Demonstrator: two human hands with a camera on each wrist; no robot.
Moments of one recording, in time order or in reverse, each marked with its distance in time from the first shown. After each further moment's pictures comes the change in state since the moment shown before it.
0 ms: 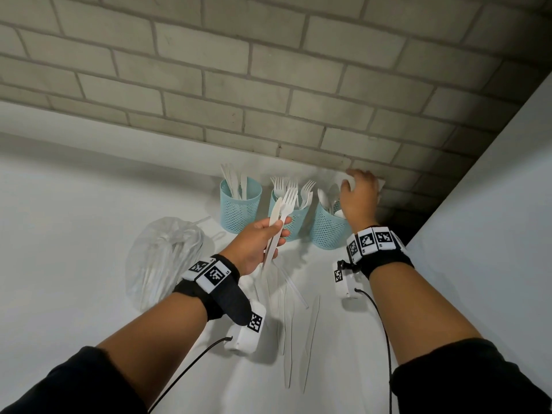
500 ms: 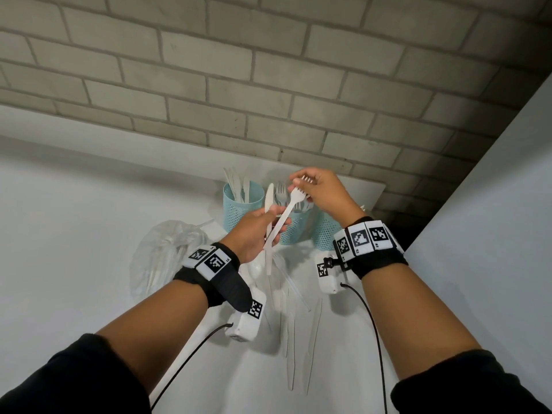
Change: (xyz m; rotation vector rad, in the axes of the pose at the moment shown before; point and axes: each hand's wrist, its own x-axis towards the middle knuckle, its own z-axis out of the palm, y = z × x) left_hand 0.007 0.023 -0.005 -0.093 0.014 0.026; right_hand -0.016 -0.081 -0.012 0.517 -0.592 -0.062
